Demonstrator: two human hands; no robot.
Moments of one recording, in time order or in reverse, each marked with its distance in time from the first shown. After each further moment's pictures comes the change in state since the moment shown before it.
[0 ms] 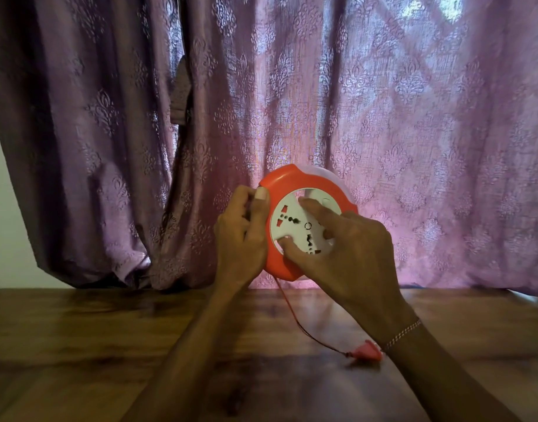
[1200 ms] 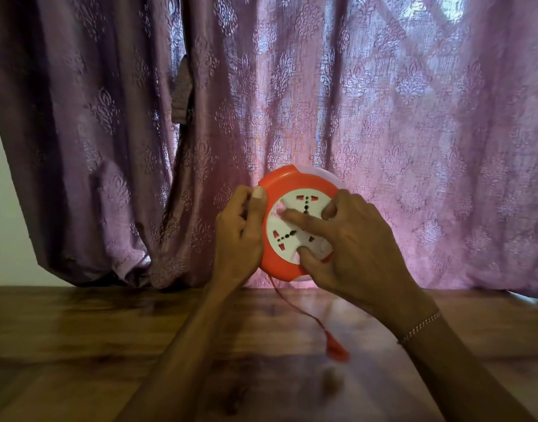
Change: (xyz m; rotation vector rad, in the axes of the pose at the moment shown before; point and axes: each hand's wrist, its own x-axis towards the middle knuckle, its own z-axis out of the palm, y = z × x) left_hand 0.002 0.000 -0.003 -0.097 -0.066 0.027; right_hand 0.010 0.010 -0.019 -0.128 -0.214 -0.313
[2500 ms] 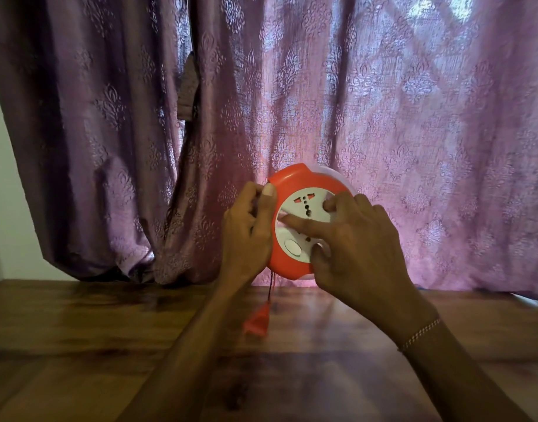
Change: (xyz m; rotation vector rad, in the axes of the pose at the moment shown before) left_hand -0.001 0.002 0.003 0.083 0.034 -0.022; right_hand 0.000 -0.008 0.001 -0.101 -0.034 0.062
